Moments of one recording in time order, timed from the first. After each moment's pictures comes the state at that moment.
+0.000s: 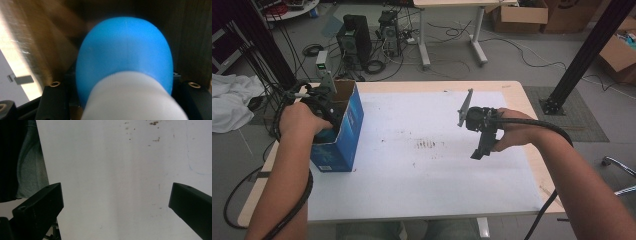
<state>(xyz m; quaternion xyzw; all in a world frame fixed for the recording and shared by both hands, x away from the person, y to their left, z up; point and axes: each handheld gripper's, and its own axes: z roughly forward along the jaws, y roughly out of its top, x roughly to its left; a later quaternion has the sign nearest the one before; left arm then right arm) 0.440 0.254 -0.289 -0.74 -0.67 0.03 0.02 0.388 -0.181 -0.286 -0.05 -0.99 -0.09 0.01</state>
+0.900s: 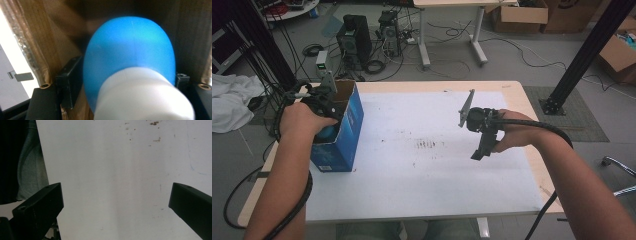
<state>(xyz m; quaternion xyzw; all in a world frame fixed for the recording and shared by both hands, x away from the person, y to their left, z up) 0.439 0.249 -0.282 -0.74 -0.68 0.02 0.02 0.389 -0.183 -0.289 -0.06 -0.99 -0.10 0.02</state>
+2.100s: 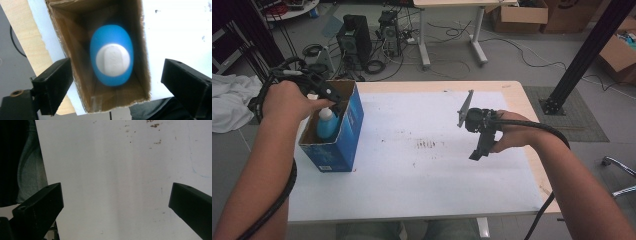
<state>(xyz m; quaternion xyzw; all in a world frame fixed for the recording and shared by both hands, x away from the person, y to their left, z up) 0.429 0.234 -0.208 -0.78 -0.63 -0.02 0.00 0.391 -0.182 -0.293 -0.06 -0.99 -0.10 0.02</state>
